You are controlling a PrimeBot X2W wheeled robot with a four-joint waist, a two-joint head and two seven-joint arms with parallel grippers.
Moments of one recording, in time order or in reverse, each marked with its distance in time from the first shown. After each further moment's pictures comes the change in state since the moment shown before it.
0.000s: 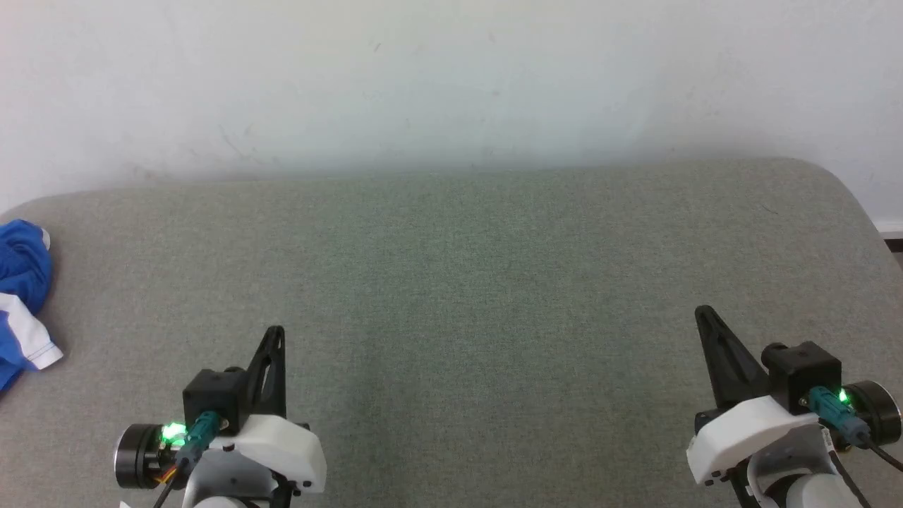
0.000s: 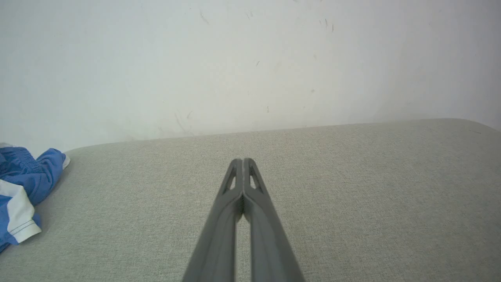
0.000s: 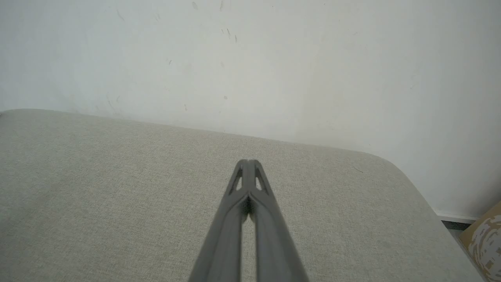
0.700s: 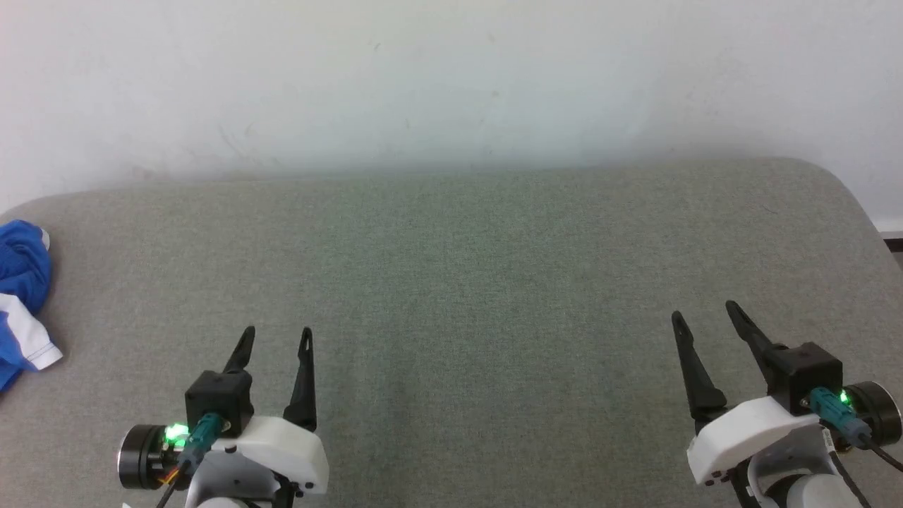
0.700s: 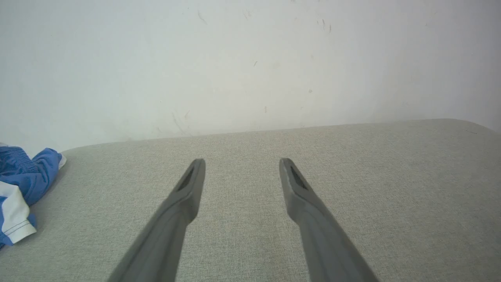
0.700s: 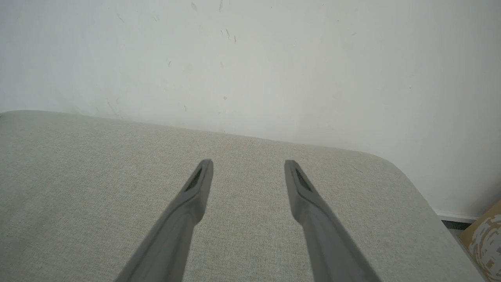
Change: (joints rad) left arm 0.000 0.000 -0.006 0.005 -0.004 -0.001 -0.006; right arm 0.000 -0.001 0.000 0.001 0.004 0.000 -0.003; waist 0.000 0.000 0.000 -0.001
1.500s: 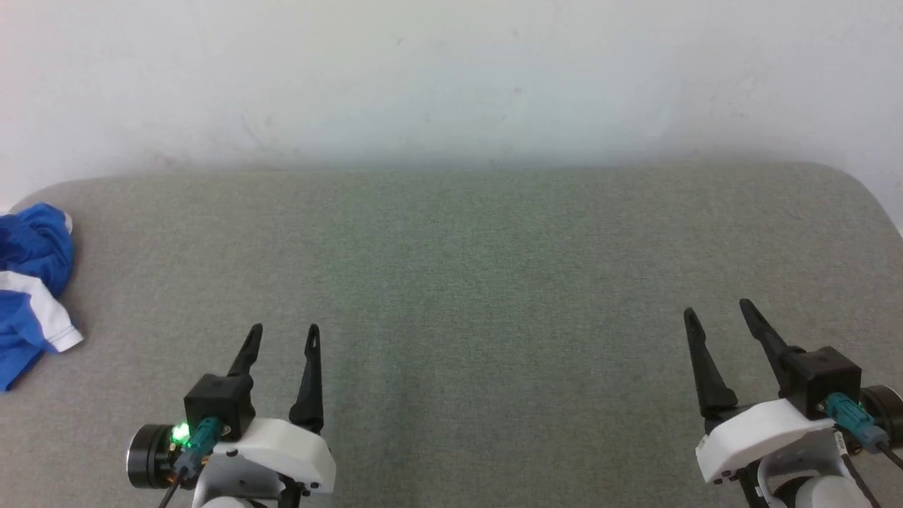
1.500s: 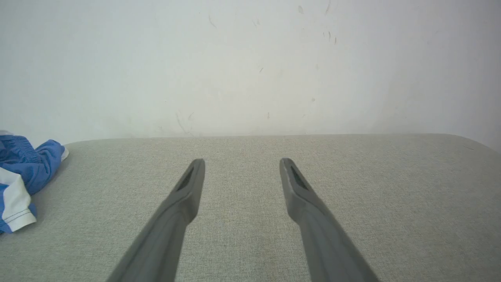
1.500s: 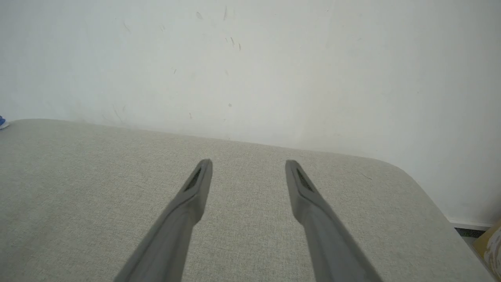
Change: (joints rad) left arm -0.005 0.000 -0.021 0.019 -0.055 0.000 -0.049; right arm 0.003 0.000 -0.023 0.009 0.018 0.000 -0.044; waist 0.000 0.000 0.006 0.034
